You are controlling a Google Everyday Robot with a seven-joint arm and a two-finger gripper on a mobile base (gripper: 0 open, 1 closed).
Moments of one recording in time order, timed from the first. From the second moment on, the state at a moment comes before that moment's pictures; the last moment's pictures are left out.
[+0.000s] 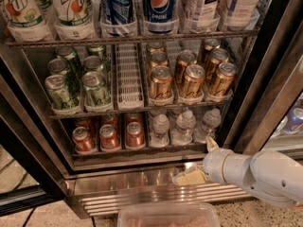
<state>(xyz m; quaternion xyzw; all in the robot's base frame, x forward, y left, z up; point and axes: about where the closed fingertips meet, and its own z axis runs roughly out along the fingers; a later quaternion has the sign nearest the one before) 0.482 -0.140 0.641 -0.38 0.81 0.14 0.42</state>
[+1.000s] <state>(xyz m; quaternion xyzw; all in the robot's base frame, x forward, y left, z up) 0.523 -0.146 0.636 -0.33 0.77 0.07 0.54</state>
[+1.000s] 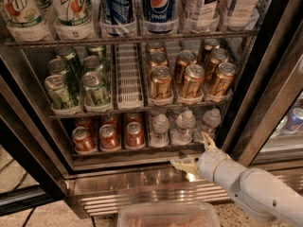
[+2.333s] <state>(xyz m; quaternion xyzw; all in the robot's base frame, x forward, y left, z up) 0.539 -0.160 0.639 -0.29 0.74 0.03 0.60</state>
